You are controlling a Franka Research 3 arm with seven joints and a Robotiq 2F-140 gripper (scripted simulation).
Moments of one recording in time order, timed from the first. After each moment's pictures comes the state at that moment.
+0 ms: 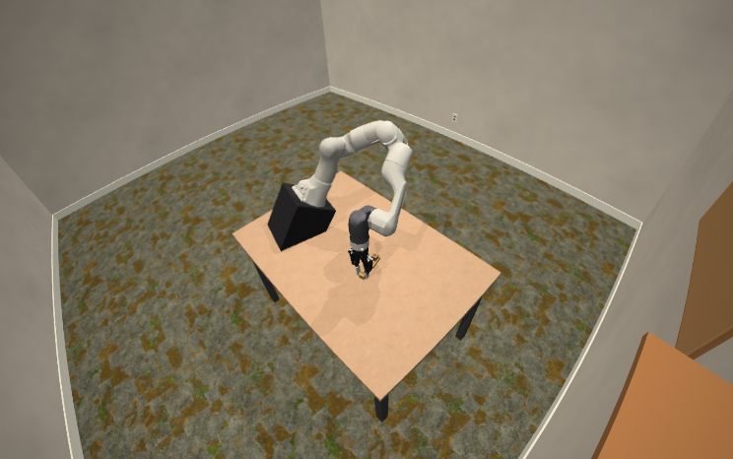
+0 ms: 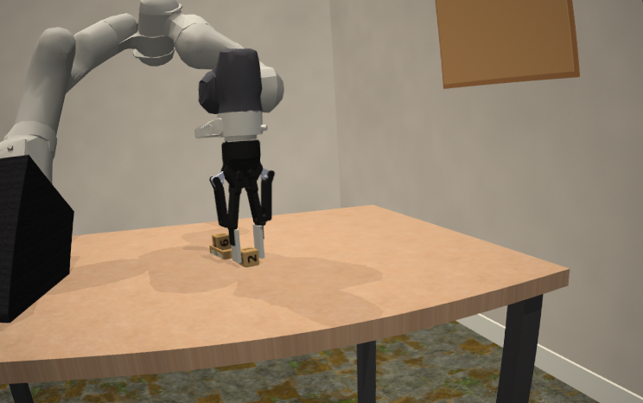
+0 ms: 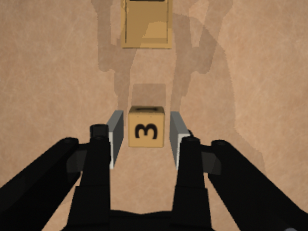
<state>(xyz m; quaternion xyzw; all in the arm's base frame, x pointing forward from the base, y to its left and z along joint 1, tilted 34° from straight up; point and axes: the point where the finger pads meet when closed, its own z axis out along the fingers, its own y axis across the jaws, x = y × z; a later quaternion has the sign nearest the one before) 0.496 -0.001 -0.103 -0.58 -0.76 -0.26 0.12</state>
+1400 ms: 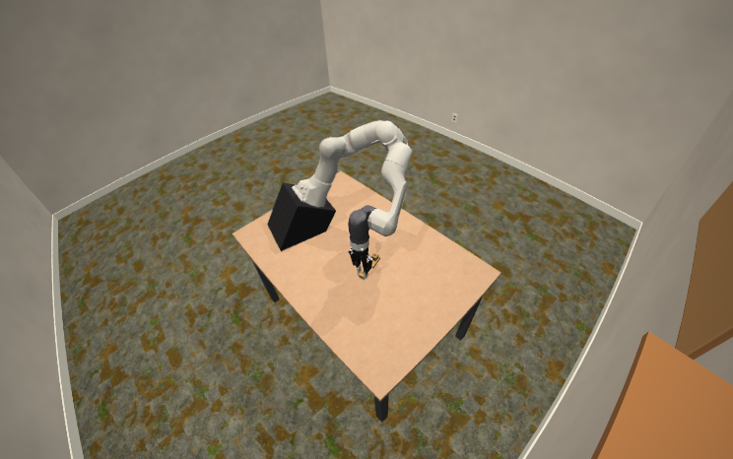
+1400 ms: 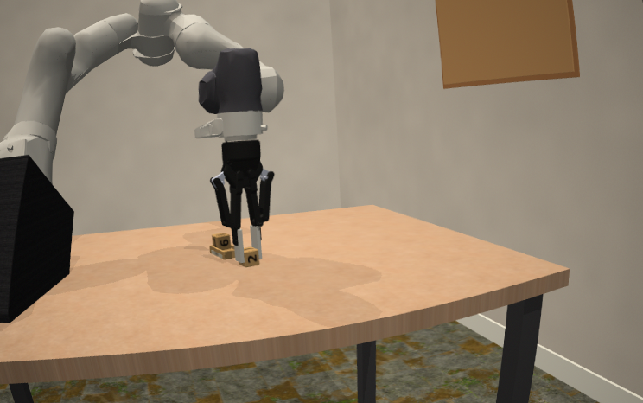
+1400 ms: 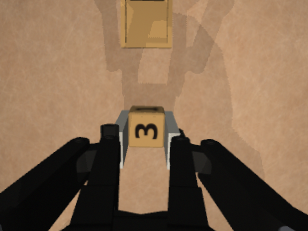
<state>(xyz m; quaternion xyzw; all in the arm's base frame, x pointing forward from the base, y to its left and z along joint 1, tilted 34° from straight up) 0.496 -0.002 -0.103 -0.58 -0.76 -0.26 0.12</state>
